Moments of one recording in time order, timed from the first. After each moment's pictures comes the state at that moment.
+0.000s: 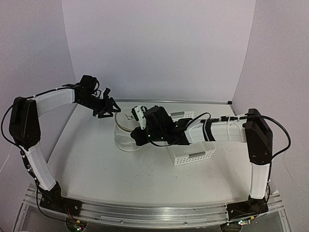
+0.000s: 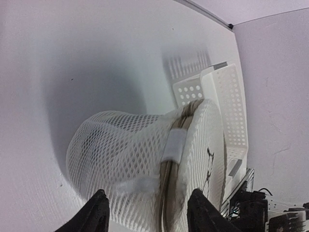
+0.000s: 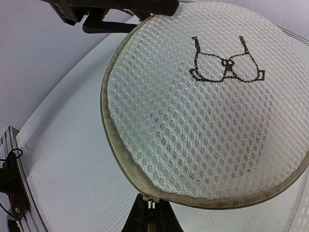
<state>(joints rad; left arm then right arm) -0.31 1.79 1.47 -0.58 0.58 -0.44 1.03 1.99 1.43 0.00 0.01 0.38</state>
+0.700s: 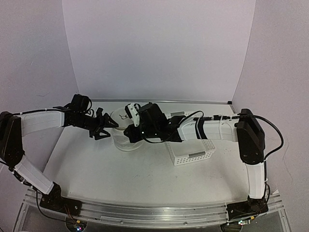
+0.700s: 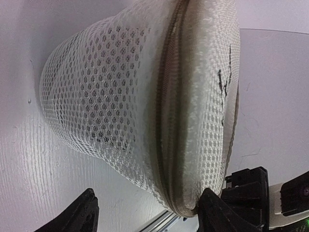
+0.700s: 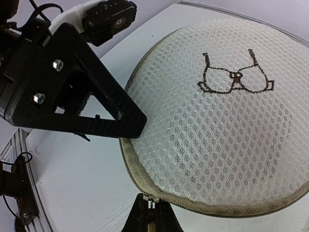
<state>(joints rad) -0.34 1.49 0.98 -0.33 0.65 -0.80 1.03 2.08 1.58 -0.03 -0.05 0.37</state>
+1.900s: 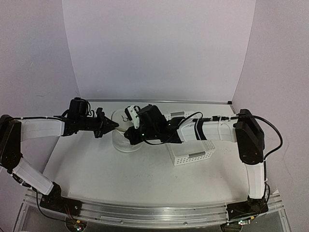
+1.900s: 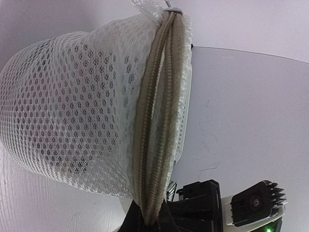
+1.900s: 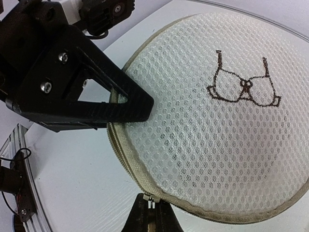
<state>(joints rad) -0.37 1.44 0.81 0.09 0.68 -1.14 1.03 2.09 1.57 -0.02 -0.06 0.36</state>
